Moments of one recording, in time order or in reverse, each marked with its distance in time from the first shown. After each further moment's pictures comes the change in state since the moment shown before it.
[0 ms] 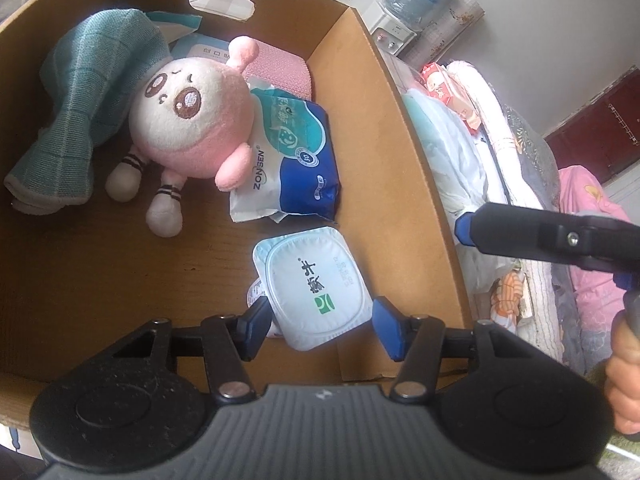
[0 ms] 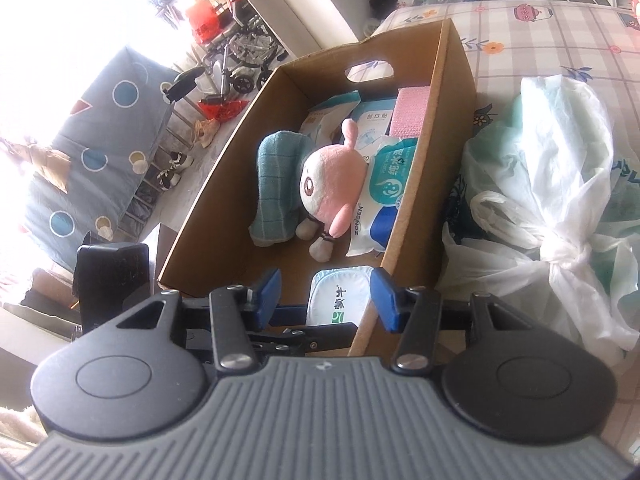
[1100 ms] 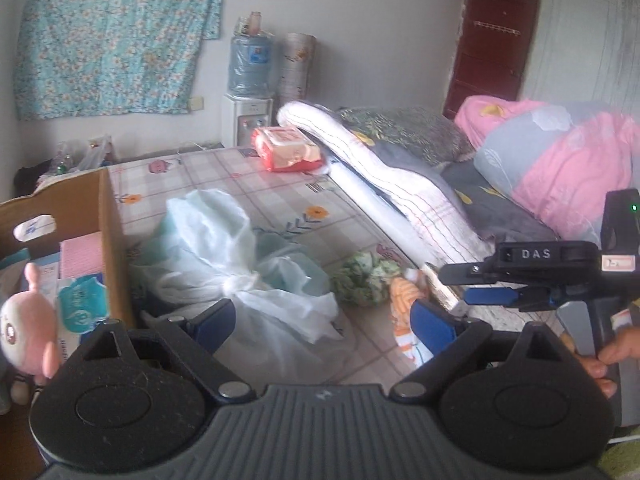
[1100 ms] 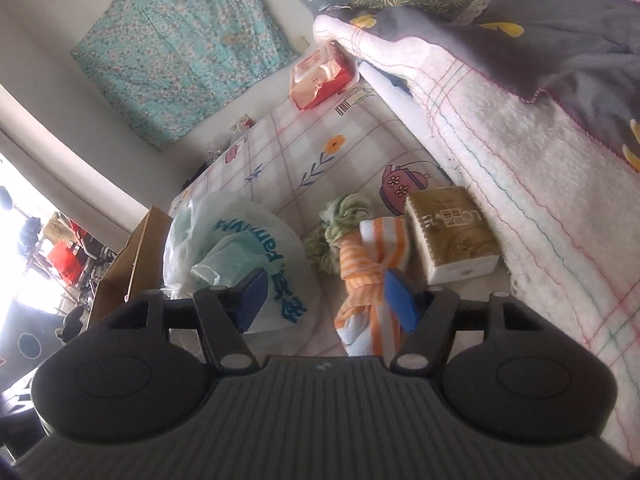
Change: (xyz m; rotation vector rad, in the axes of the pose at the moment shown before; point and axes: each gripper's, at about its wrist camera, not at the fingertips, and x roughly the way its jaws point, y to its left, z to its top) left arm 0.024 -0.206 -0.046 0.626 -0.246 0.016; right arm -0.158 -0.195 -0.173 0.530 -0.540 -0.343
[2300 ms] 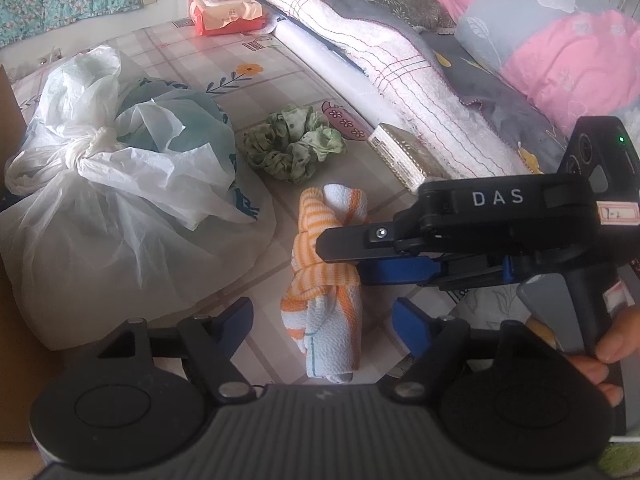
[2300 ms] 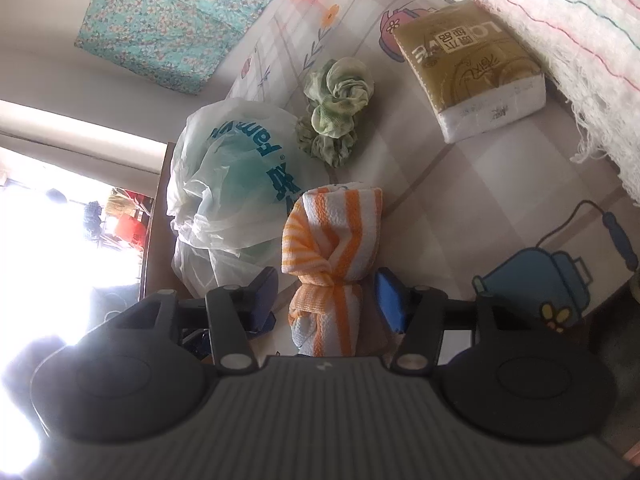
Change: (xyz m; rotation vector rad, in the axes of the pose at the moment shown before) left arm 0.089 -0.046 -0.045 0.017 0.356 -0.071; right arm 0.071 -0.025 -0.040 0.203 0.296 0.216
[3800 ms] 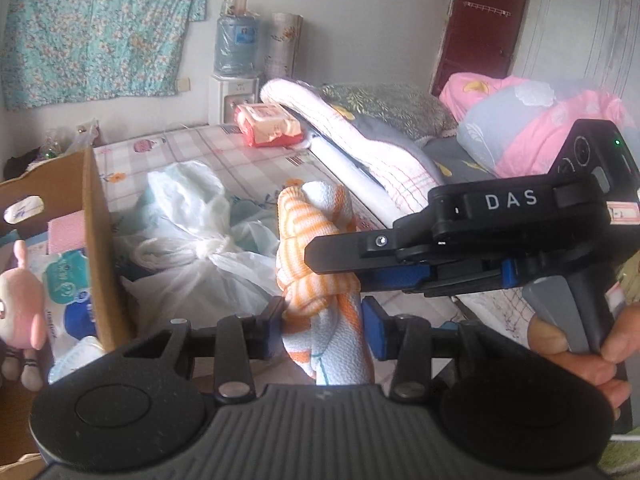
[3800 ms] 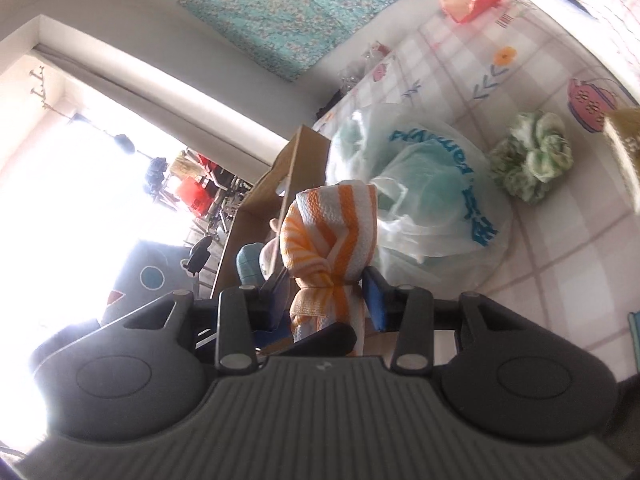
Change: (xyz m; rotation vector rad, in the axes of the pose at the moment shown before) left arm -0.121 0.030 -0.016 -0.025 -0.321 0.063; right arm -0.027 0.129 -0.016 -0.299 -0.014 0.202
